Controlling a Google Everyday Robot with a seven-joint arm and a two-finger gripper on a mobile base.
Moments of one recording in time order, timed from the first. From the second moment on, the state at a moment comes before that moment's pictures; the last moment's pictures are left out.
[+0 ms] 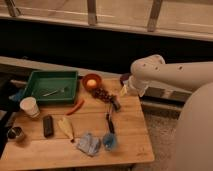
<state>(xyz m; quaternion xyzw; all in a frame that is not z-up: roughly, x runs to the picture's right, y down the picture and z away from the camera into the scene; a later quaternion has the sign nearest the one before) 0.156 0.030 0.769 -0.19 0.12 0.68 0.70</state>
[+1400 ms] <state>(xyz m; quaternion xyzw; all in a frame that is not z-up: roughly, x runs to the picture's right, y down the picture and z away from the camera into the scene) -0.009 0.082 0.755 -0.29 0.06 0.49 0.82</state>
